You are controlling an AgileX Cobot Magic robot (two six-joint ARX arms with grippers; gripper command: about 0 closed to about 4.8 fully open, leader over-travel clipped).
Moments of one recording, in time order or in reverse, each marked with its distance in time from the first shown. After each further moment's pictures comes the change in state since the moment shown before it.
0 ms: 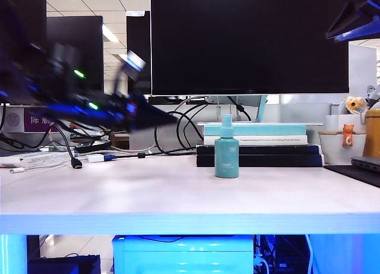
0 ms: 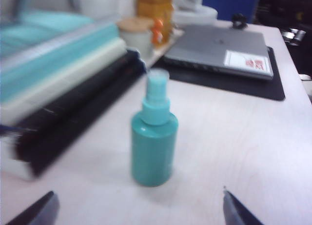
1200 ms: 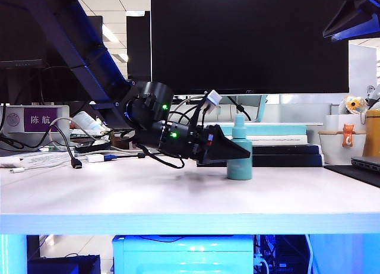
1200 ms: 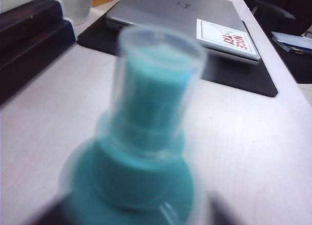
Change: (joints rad) left arm -0.229 0.363 0.504 -0.296 -0.044 -0.026; right arm -0.001 0.001 0.008 -0.021 -0.044 -0.003
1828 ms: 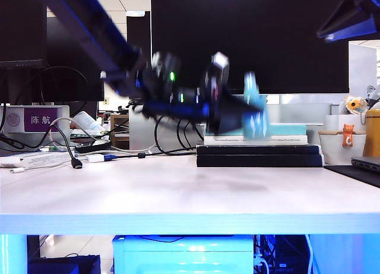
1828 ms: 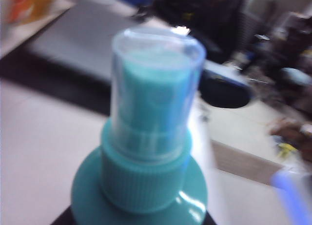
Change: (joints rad) left arm -0.029 -0.064 0.119 -0.141 0.229 -0.251; right arm 0.000 0.006 0.000 -0.034 -0.115 0.001
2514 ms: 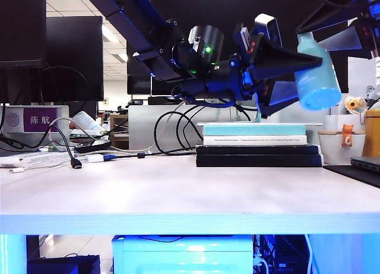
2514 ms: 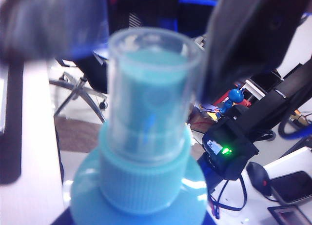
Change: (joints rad) left arm -0.163 -0.037 0.012 0.030 0.235 -0.172; right arm 0.003 0.075 0.000 -0.040 -0.300 0.022
